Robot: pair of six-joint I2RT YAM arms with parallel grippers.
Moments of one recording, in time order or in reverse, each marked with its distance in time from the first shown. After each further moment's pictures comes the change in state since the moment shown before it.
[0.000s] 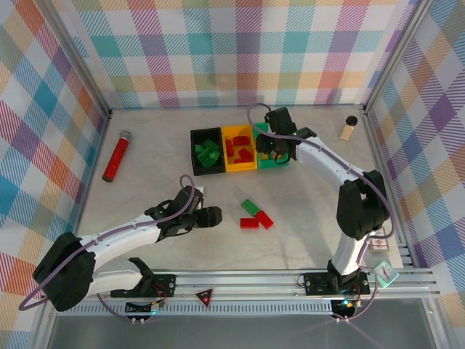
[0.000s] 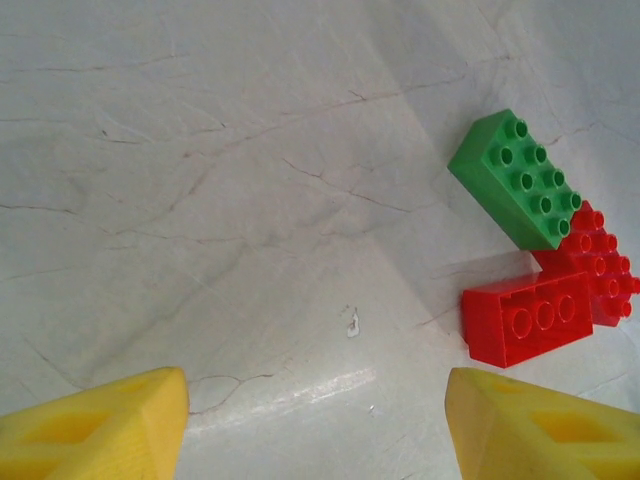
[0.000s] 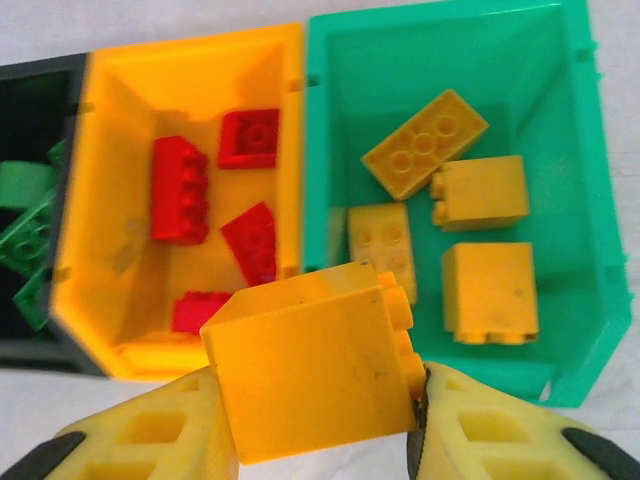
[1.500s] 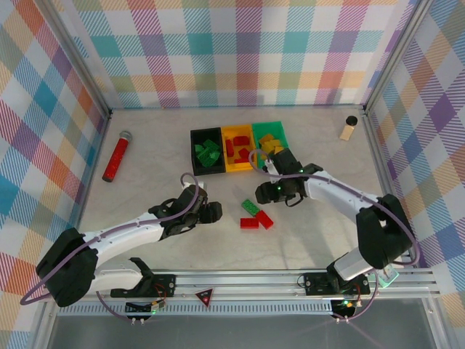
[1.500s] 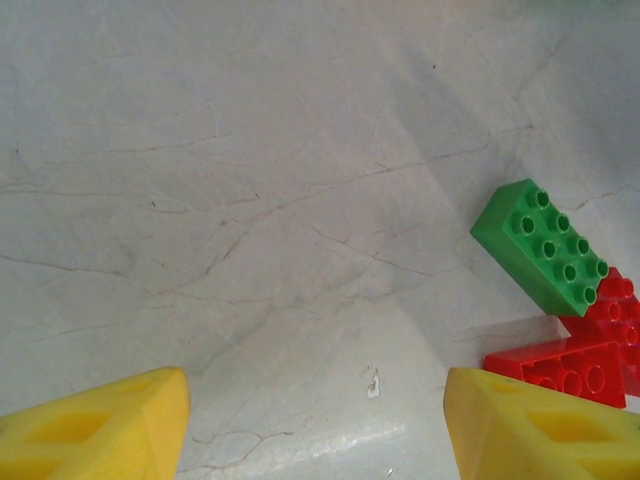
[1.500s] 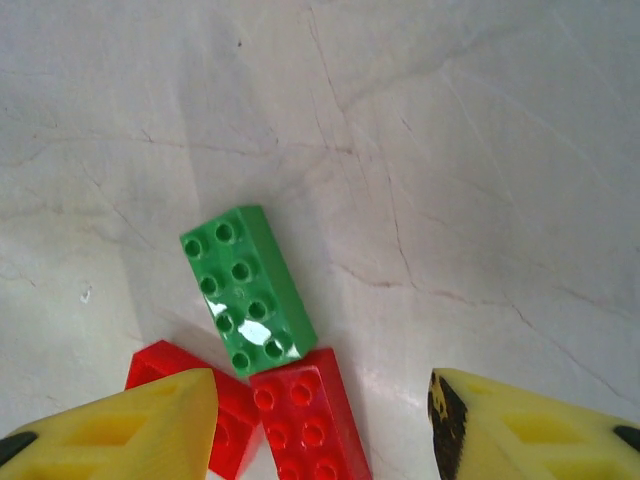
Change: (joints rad) left arm -0.024 0.030 0.029 0.024 -0.149 -0.020; right arm 0.105 -0.314 -0.517 -0.064 -0.256 -0.077
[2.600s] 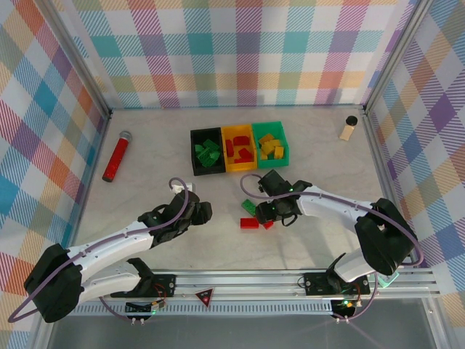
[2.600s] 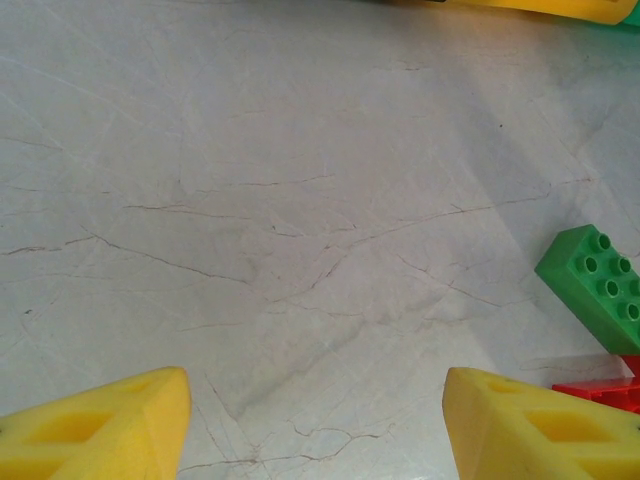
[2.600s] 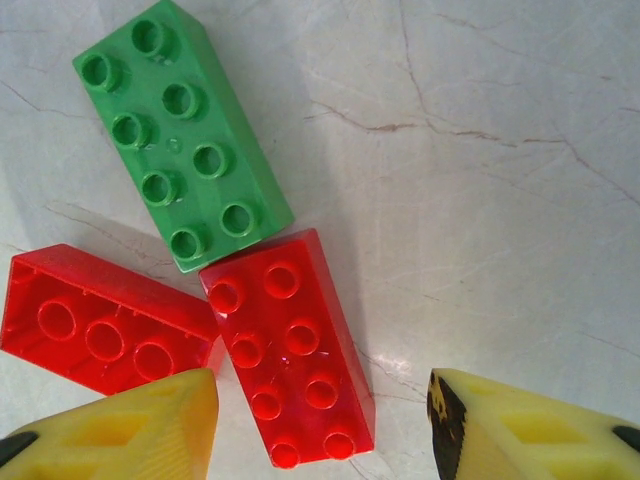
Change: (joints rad) left arm 0.000 -0.148 -0.061 -0.072 -0.150 -0.004; right arm 0.193 -0.021 -0.124 -0.005 0.192 0.127
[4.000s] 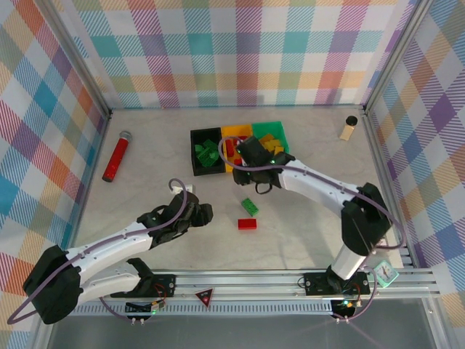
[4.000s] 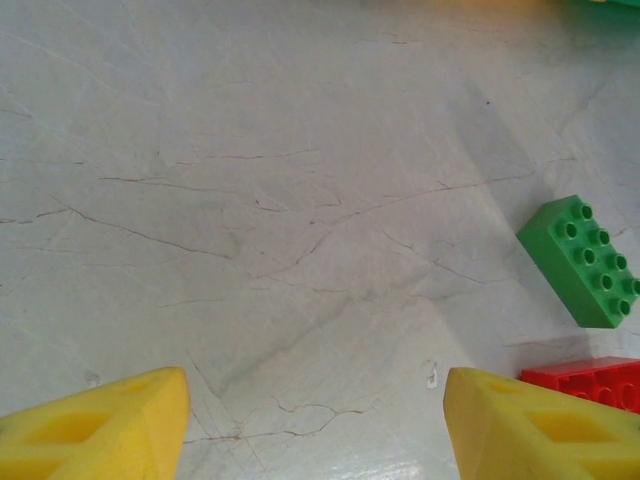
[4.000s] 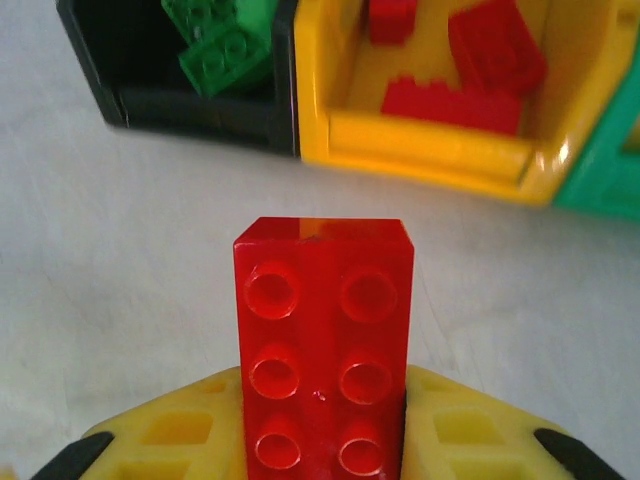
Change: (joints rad) left arm 0.000 -0.019 -0.009 -0.008 0.052 -0.019; right arm 0.011 0.231 0.509 0.040 0.108 0.006
